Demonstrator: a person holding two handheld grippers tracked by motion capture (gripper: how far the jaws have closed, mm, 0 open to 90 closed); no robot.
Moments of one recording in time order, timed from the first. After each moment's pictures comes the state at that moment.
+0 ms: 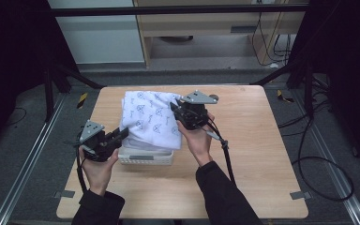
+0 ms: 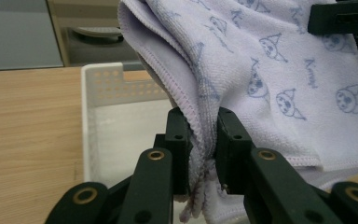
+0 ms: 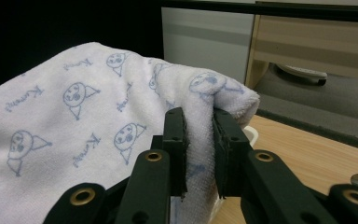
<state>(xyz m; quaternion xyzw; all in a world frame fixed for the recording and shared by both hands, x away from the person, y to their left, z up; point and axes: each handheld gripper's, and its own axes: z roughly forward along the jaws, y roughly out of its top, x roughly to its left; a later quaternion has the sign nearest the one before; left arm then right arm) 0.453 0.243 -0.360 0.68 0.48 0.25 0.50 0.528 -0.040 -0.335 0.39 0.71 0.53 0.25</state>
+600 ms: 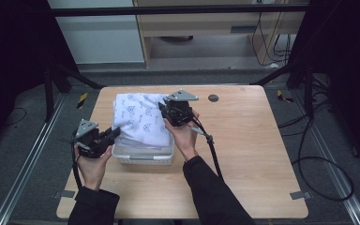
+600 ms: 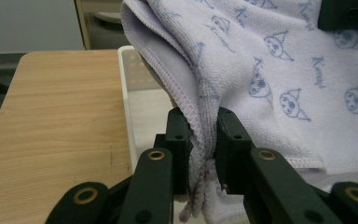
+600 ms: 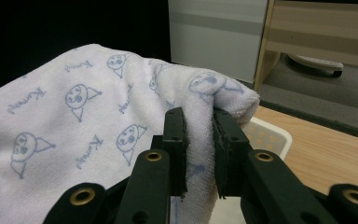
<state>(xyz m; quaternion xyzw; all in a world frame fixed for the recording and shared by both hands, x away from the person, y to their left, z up) 0.473 0.267 -0.380 0.67 0.52 0.26 0.46 0.557 -0.003 -0.356 0.39 0.72 0.52 0.24</state>
